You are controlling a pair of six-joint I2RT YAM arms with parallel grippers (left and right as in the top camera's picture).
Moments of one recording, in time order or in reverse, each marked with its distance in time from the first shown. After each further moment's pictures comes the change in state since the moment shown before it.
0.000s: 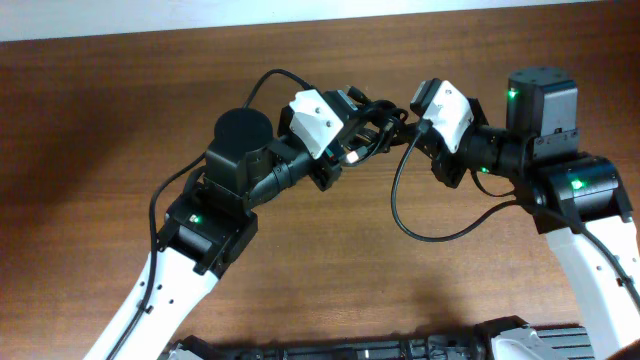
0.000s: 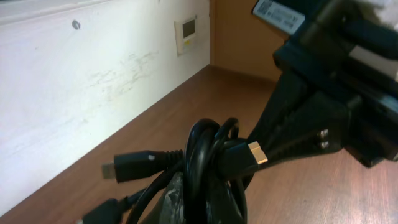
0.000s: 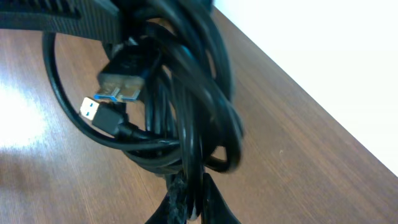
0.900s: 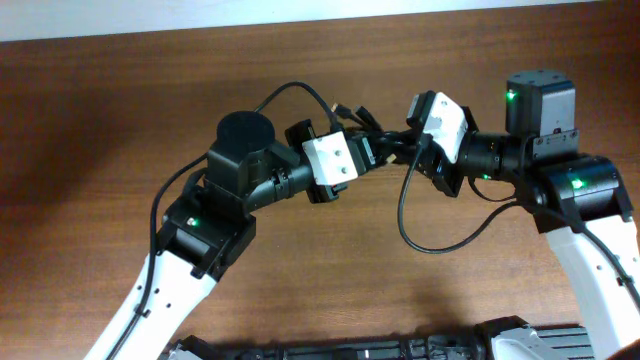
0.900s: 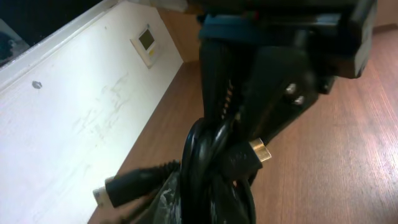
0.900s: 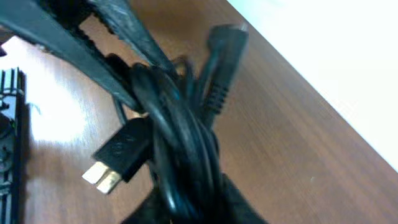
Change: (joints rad) left arm -0.003 -0.011 0.000 -0.088 0.140 0.436; right arm -0.005 0.001 0.000 -0.043 -0.163 -0.082
